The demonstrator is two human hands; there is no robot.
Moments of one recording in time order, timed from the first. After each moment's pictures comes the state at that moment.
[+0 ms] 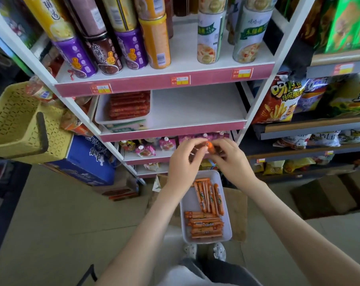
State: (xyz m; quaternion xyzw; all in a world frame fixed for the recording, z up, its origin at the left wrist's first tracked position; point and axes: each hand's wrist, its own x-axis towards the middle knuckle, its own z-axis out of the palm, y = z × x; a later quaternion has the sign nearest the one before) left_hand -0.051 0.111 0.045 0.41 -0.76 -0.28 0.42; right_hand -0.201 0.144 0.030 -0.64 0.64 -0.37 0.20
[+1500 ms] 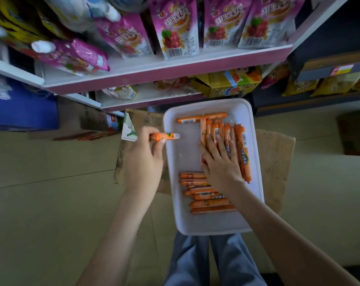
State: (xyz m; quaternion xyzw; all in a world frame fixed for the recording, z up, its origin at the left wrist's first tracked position) left_hand -0.010 0.073 -0.299 0.64 -0.70 -0.27 0.18; right_hand -0.179 0.159 -0.418 -0.69 0.69 0.09 0.20
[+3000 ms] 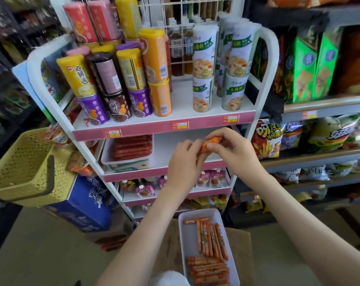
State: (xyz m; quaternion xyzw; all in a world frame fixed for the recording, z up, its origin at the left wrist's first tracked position) left_hand -0.060 0.069 0.116 0.37 -0.83 -0.12 0.40; right_hand -0.191 0.126 0.164 -0.62 0.57 -0.50 0.20
